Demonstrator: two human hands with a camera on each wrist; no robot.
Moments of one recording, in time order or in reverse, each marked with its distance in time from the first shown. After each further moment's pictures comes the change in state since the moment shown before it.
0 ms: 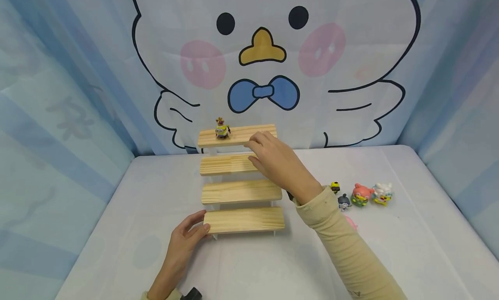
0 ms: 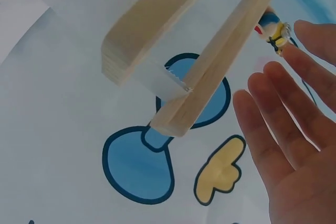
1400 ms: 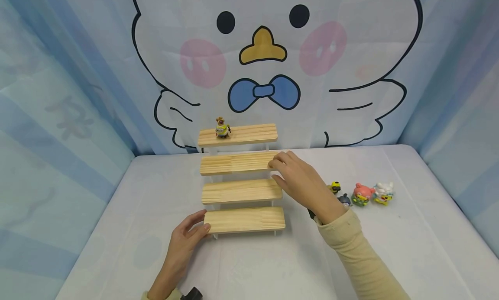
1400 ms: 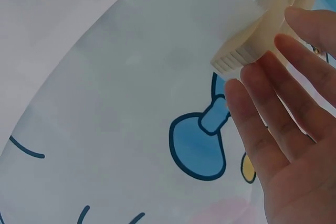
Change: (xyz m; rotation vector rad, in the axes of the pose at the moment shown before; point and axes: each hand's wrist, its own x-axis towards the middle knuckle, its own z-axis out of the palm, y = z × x) left_hand 0.000 0.001 0.000 0.010 -0.010 -0.005; right_hand -0.058 0.014 0.013 0.000 -0.056 0.124
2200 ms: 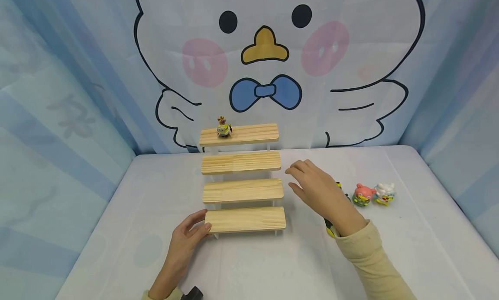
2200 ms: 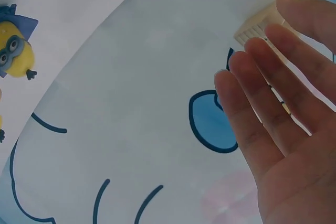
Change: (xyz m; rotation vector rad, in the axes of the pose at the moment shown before) left_hand 0.000 0.000 -0.001 -0.026 -0.008 0.015; right_hand -0.030 0.008 -0.011 -0.061 -0.084 0.084
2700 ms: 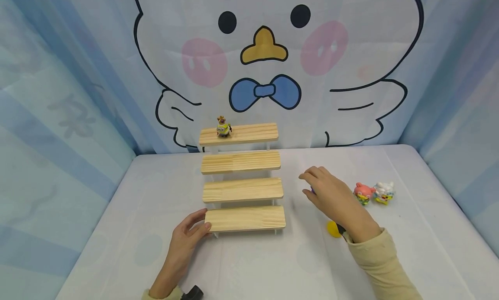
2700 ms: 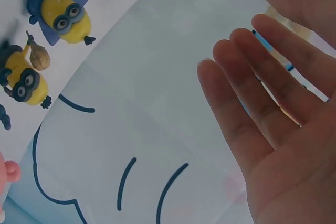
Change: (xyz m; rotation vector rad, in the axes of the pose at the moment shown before) left_hand -0.002 0.002 0.000 0.008 0.006 0.015; right_hand -0.026 0.013 -0.001 -0.001 -0.066 0.094
